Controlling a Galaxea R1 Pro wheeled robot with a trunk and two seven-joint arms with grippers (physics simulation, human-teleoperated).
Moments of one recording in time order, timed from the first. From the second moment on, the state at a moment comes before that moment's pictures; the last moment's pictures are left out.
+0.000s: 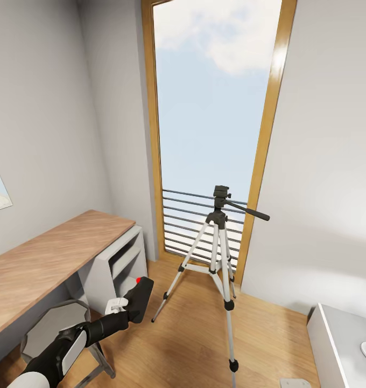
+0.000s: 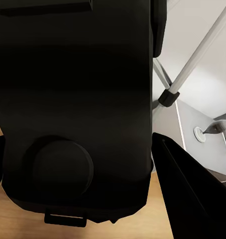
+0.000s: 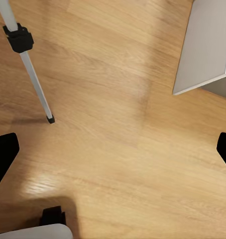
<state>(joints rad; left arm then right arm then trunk) -0.51 0.15 -0.03 -0.53 0.34 0.25 -0.74 -0.46 -0.07 -0.02 0.03 0.03 -0.14 -0.22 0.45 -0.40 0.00</state>
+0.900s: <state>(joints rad) -0.51 0.15 -0.03 -0.53 0.34 0.25 -0.74 -0.46 -0.07 -0.02 0.03 0.03 -0.14 -0.22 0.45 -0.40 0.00</state>
